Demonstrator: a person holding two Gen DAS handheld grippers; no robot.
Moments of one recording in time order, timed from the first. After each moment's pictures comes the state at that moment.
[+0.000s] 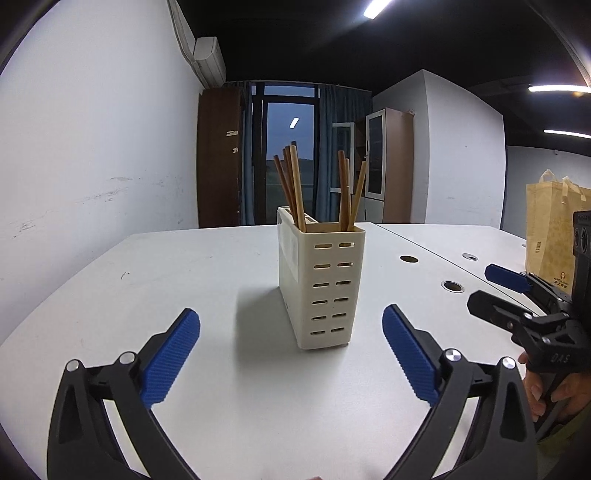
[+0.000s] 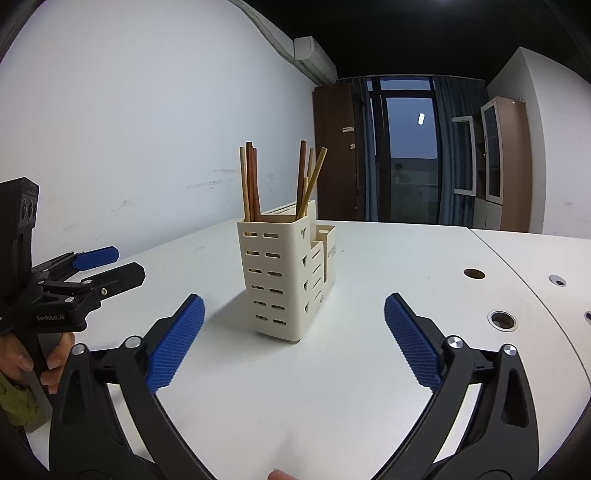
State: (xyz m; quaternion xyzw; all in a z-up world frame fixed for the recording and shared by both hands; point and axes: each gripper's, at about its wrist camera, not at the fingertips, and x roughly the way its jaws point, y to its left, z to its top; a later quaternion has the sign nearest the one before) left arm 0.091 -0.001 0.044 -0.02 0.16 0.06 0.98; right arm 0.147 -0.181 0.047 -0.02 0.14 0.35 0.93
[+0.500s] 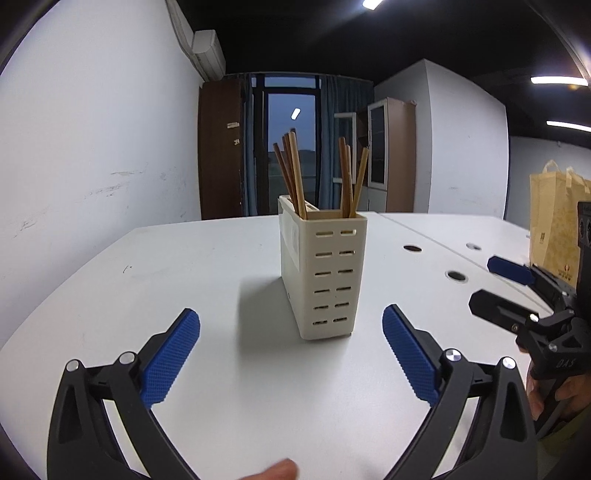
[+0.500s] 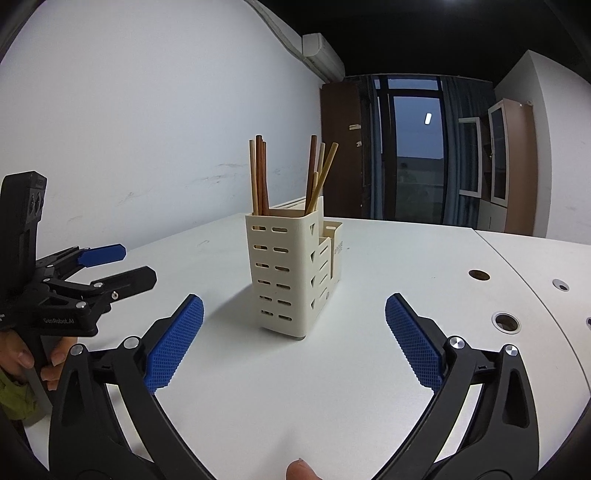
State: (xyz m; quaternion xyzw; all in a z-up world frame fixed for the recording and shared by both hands) left arm 0.091 -0.004 0.037 -0.01 0.19 0.06 0.98; right arm 0.143 -0.177 0.046 -0.04 0.15 0.36 0.92
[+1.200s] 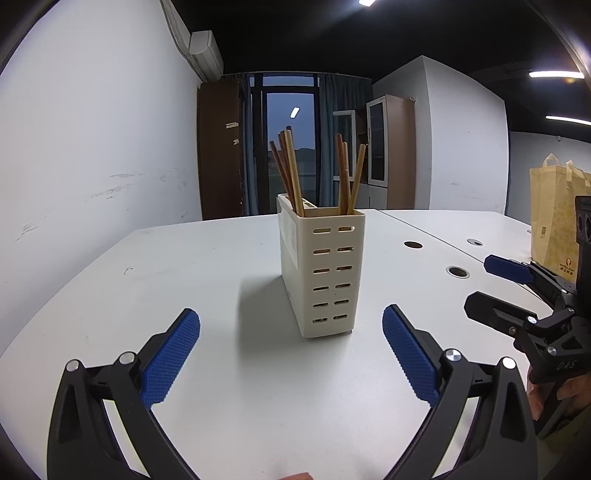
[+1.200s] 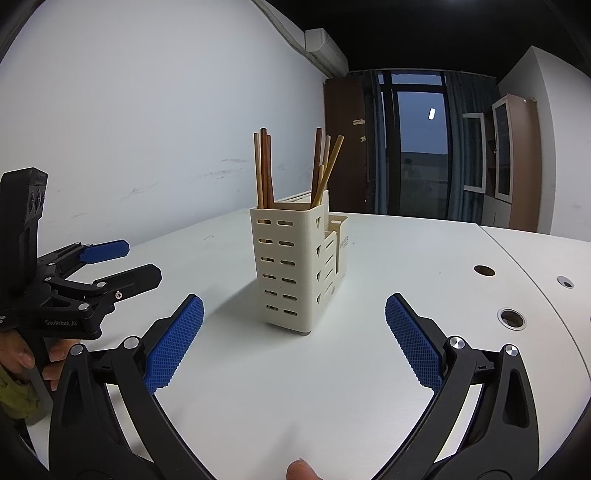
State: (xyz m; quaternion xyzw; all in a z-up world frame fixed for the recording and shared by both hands) left arm 0.089 -0.009 0.037 0.00 0.19 0.06 0.98; right arm 0.140 -0.176 0.044 -0.04 0.16 0.37 0.92
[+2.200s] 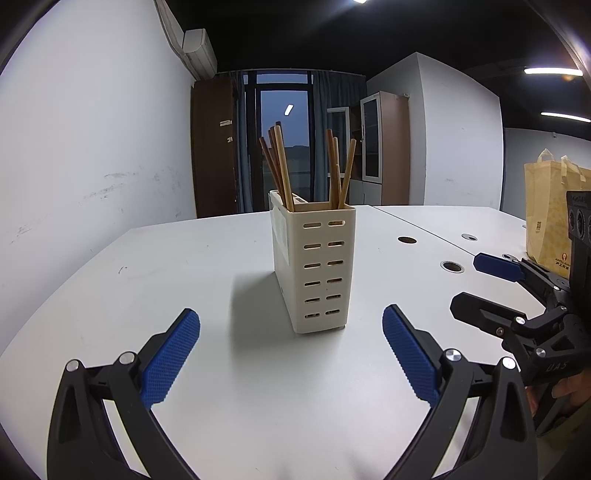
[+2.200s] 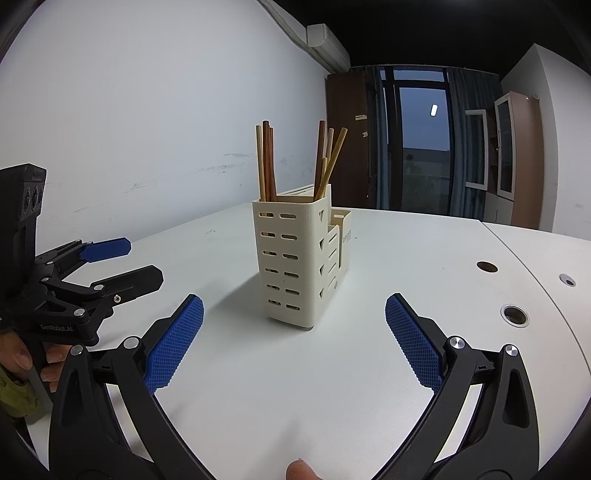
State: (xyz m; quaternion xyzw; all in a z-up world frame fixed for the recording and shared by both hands) left arm 0.090 -0.014 0.035 0.00 0.19 0.06 0.98; right arm 0.139 -0.176 0.041 -0.04 0.17 0.37 0.91
